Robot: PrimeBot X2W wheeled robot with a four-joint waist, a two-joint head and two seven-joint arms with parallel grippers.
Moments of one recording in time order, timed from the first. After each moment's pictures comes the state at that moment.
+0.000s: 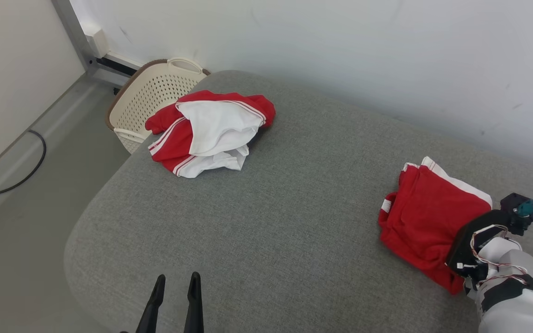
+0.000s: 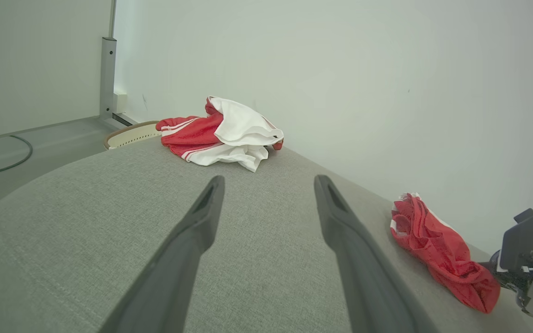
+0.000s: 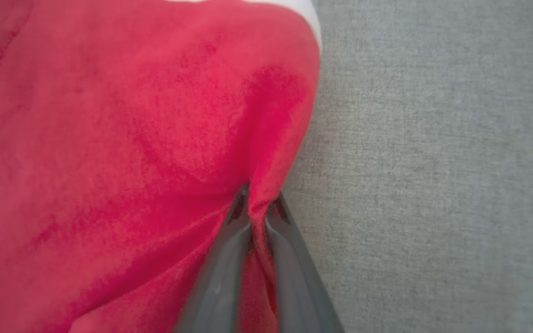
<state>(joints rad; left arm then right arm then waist) 0.12 0.07 -0.25 -0.03 -0.46 -0.02 -0.26 -0.76 -0.05 -0.91 1.09 -0.47 0.13 0.37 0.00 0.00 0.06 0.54</state>
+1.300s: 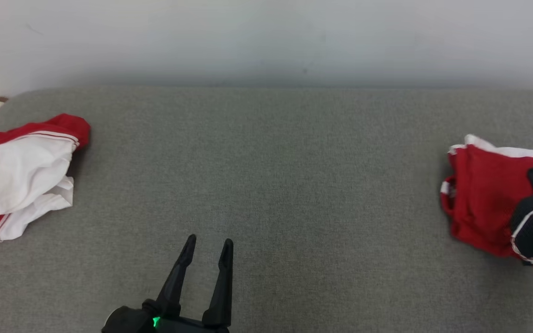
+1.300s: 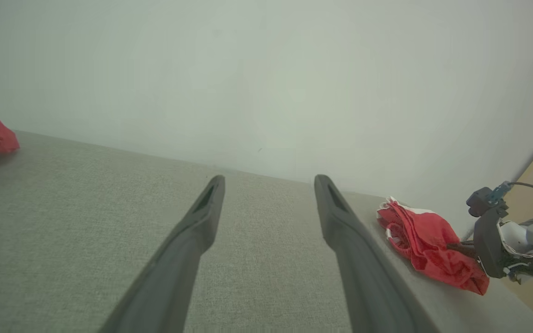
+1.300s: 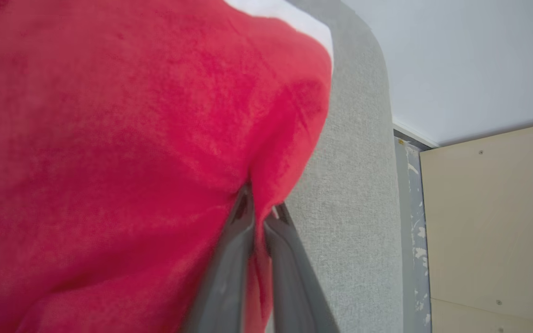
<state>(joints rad) -0.01 0.06 -0.33 -0.05 -0.40 -0.08 -0.26 -0.83 -0.38 -0.32 1.29 -0.62 0.13 0.14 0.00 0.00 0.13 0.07</state>
